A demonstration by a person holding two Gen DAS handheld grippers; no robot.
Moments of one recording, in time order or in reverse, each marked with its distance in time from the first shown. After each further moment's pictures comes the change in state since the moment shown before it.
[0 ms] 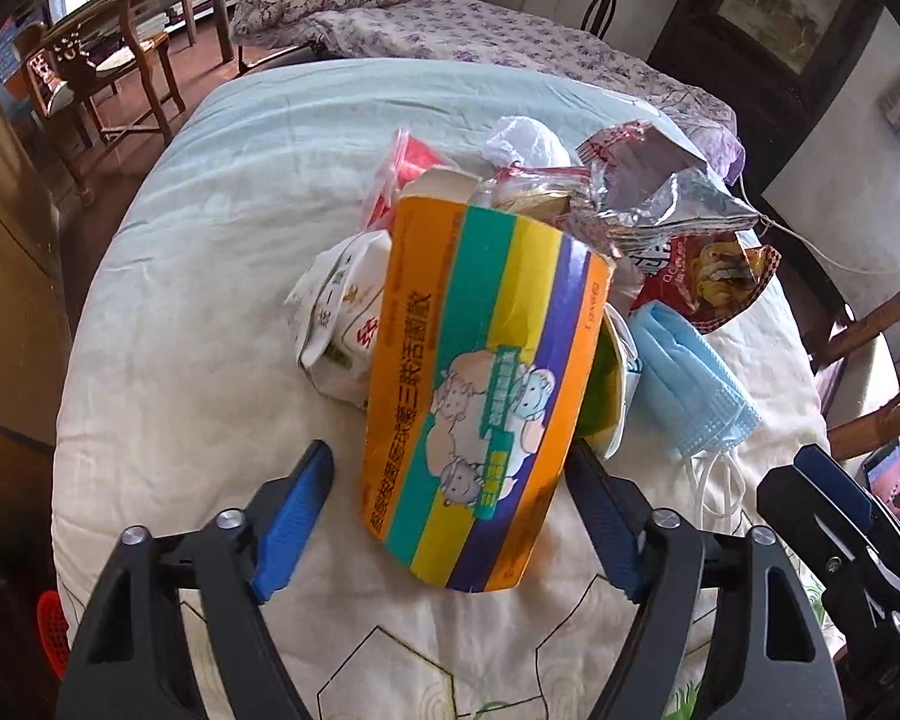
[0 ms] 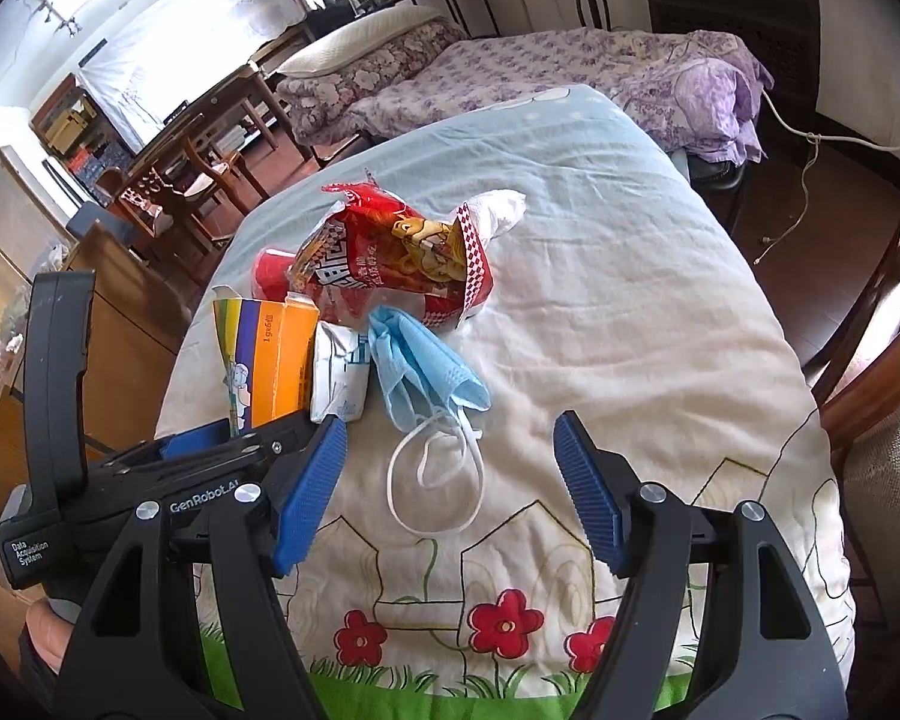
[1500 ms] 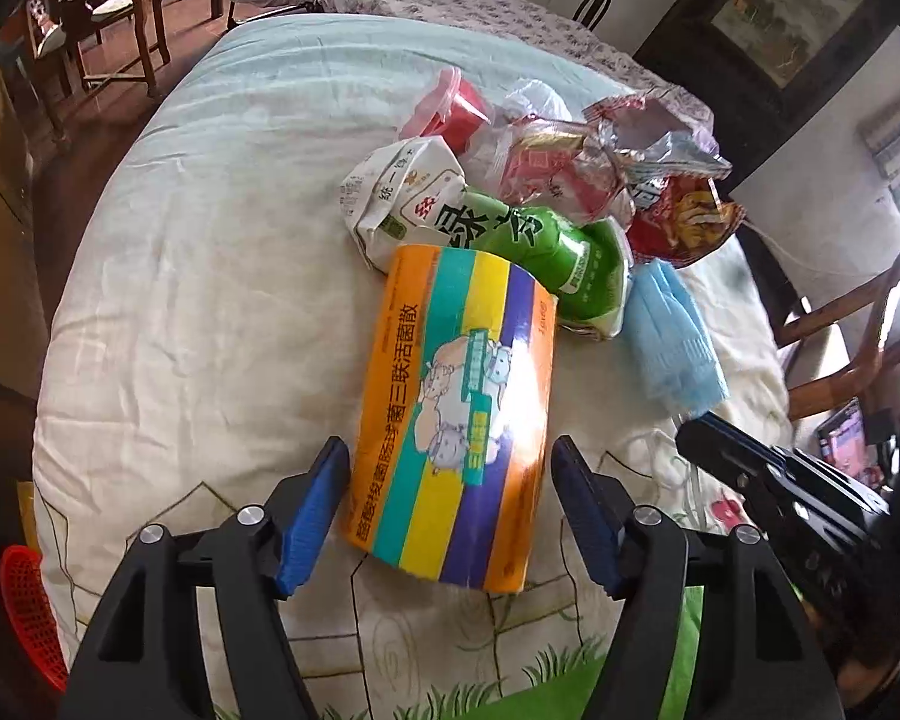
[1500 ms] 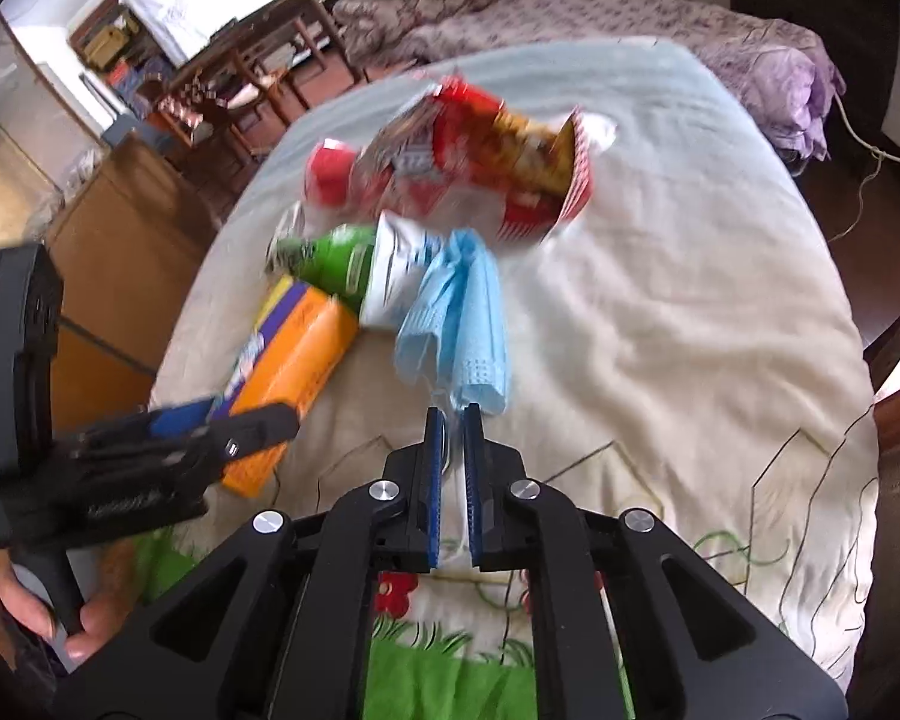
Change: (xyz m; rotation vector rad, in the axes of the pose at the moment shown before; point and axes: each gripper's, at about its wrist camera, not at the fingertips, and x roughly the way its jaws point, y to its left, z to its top) left arm -0.013 0.033 -0.039 -0.052 0.065 -0.114; right arm 0.015 0.029 -0.016 -0.162 0.176 0.048
